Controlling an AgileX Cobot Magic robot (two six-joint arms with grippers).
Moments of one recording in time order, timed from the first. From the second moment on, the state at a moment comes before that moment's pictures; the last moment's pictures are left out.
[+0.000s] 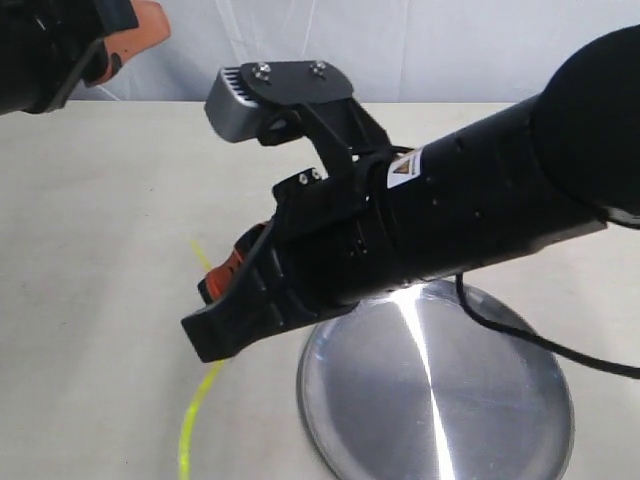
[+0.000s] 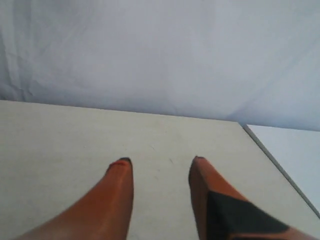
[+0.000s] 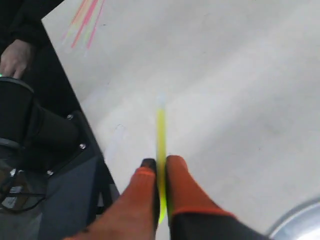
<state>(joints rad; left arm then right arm) -0.40 1.02 -0.76 -1.07 0.05 0.55 0.92 1.34 -0.94 0.78 0.53 -0.51</state>
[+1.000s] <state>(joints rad) -0.14 1.02 -0.55 -1.07 0.37 0.55 0.92 1.20 -0.94 -0.40 0.91 0.49</state>
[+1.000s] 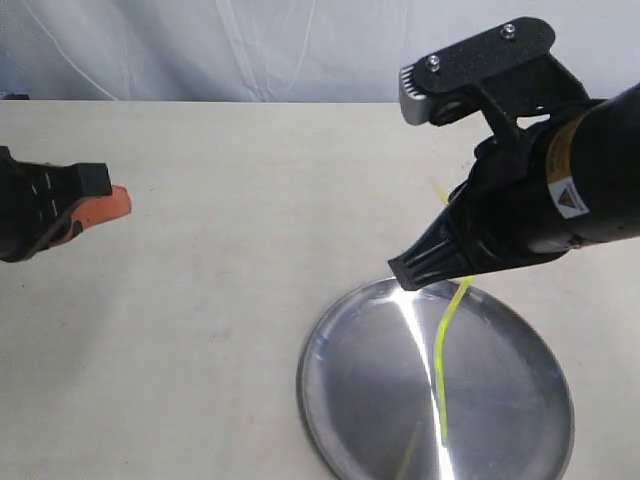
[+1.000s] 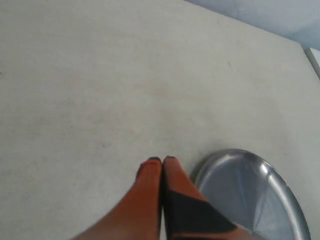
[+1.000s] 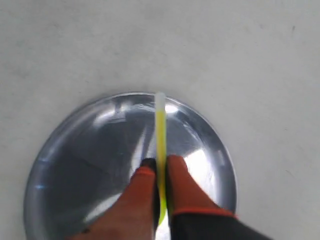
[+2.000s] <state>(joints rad) -0.14 0.90 -0.53 -0.94 0.52 0.55 0.77 1.63 -0.94 -0.38 0.83 0.47</state>
